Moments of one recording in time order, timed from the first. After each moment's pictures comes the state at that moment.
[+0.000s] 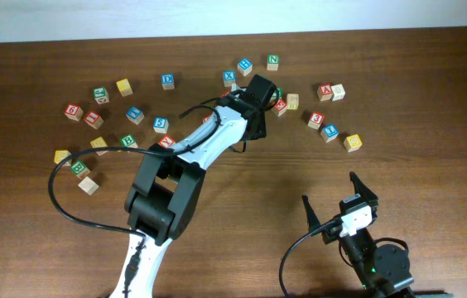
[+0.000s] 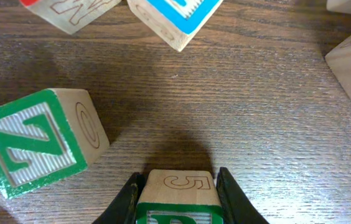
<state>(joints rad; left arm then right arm) -0.59 2.32 1.80 -0.70 -0.15 -0.59 0.33 0.01 0.01 -0.08 -0.02 -0.13</state>
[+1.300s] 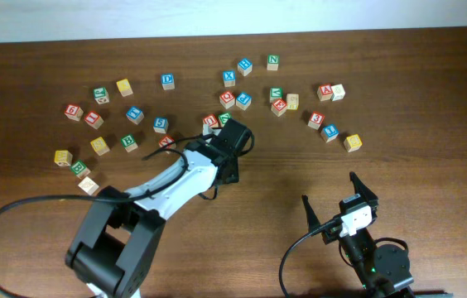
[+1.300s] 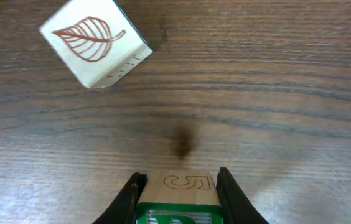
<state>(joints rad) -0.60 1.87 1.17 -0.62 -0.21 -0.60 0.33 0.01 0.01 -0.08 -0.02 -0.13</state>
